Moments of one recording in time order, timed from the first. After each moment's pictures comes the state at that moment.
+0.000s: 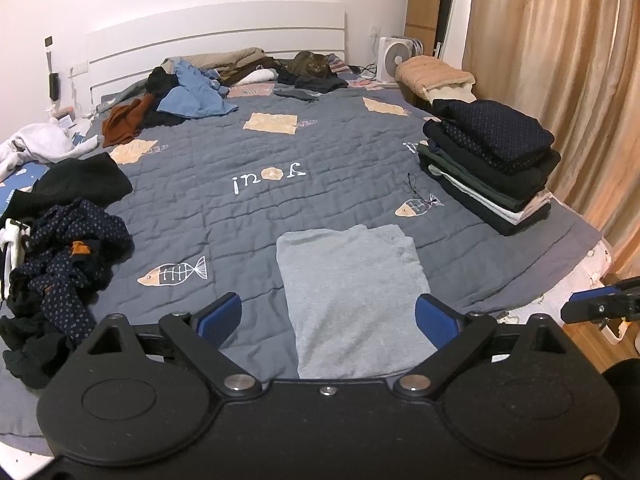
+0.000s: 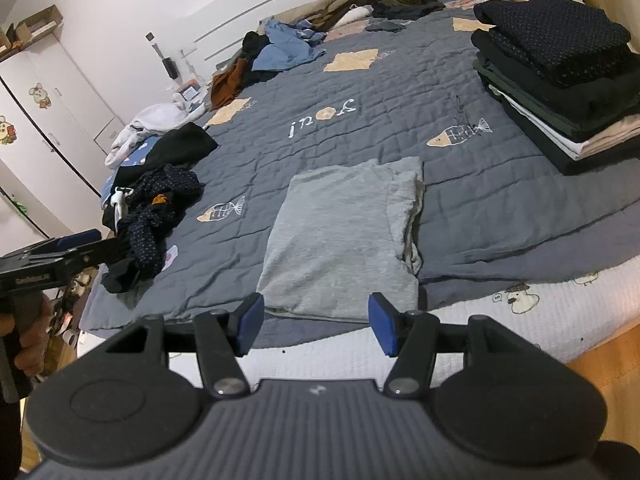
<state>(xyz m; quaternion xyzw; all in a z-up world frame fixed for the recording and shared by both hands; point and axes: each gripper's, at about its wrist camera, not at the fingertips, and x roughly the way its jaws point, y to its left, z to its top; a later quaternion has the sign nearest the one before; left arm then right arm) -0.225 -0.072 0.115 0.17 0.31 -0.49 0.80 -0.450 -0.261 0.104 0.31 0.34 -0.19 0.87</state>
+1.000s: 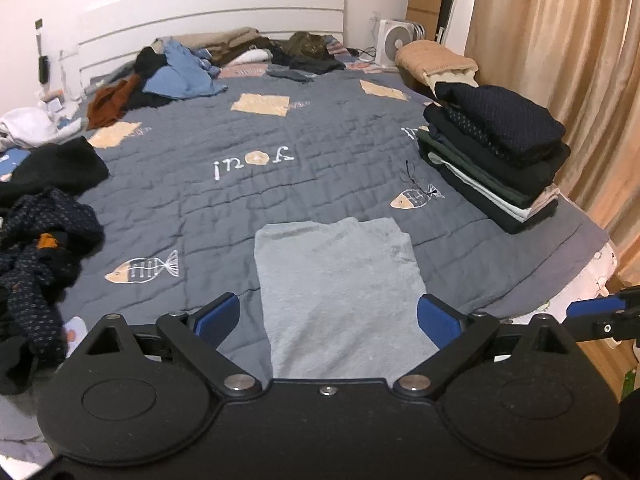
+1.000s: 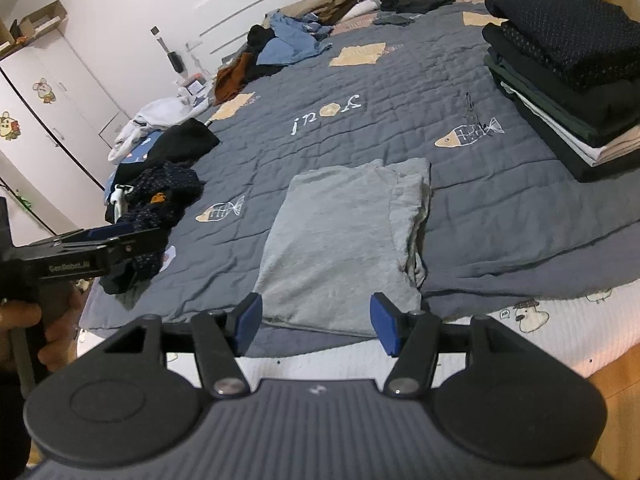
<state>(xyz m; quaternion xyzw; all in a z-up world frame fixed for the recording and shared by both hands) -0.209 -0.135 0.075 0.17 0.34 -0.49 0.78 -0.428 -0.292 0.085 0.31 0.34 -0.18 0.87</state>
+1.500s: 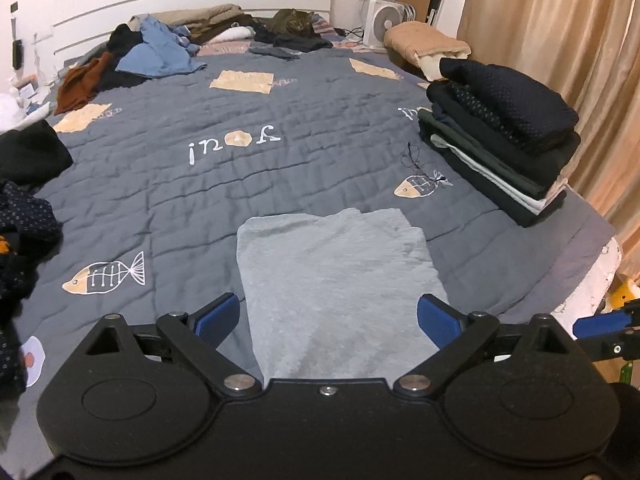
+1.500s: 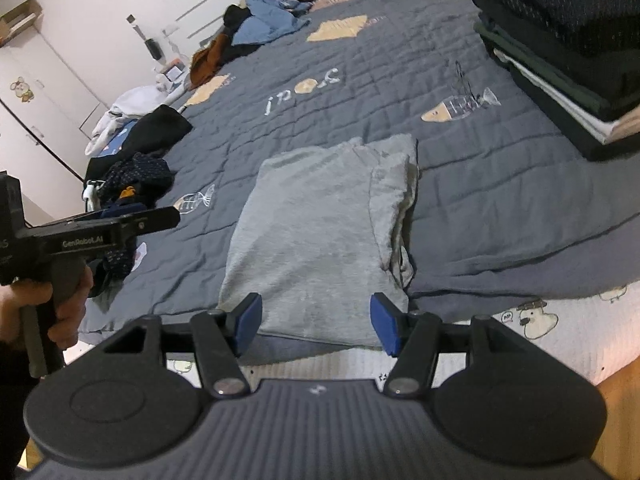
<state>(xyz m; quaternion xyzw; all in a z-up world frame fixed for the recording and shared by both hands) -0.158 -0.179 0.022 0.17 0.36 -0.51 0.76 -0.400 -0.326 0.038 0.33 0.37 -0.19 0.85</state>
